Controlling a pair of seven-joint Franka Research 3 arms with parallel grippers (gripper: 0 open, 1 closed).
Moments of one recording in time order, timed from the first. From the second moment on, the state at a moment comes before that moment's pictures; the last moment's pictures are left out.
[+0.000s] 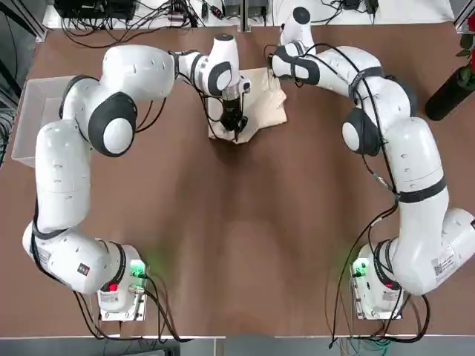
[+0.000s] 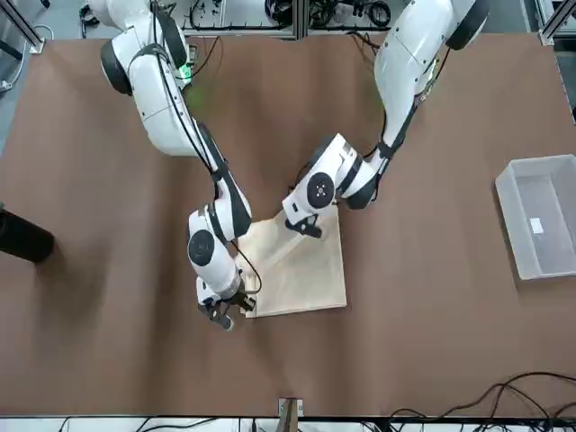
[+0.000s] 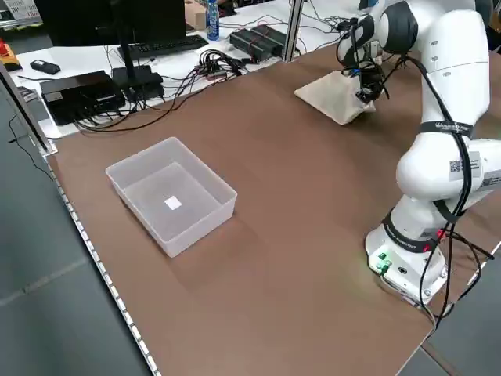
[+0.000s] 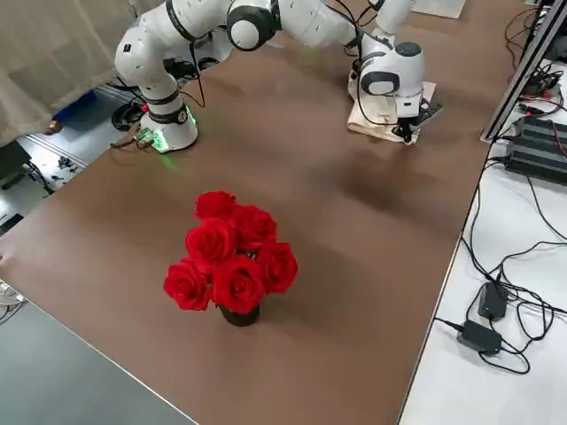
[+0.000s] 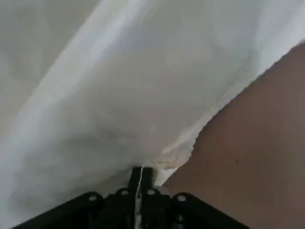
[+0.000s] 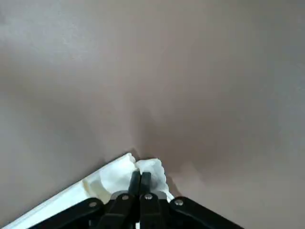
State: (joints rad) left arm -0.45 0.76 -0.37 -1.56 -0.08 2.04 -0.44; right arm 0.48 1.05 -0.05 -1.15 0.16 2.45 0.83
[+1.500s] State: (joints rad) left arm -0.53 0.75 -0.41 -1.59 -0.08 1.76 -0.44; right arm 0.48 1.05 -0.05 -1.15 0.16 2.45 0.83
